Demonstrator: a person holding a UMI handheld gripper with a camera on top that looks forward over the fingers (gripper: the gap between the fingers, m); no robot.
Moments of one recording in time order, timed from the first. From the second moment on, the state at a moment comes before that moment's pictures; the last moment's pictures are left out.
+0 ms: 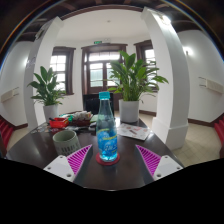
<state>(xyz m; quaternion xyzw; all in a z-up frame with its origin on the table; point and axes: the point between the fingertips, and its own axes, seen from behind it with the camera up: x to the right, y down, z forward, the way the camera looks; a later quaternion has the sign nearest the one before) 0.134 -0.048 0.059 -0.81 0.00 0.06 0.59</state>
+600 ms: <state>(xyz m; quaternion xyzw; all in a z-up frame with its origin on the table) 0.049 -0.100 0.124 -0.80 -0.02 0.06 0.60</state>
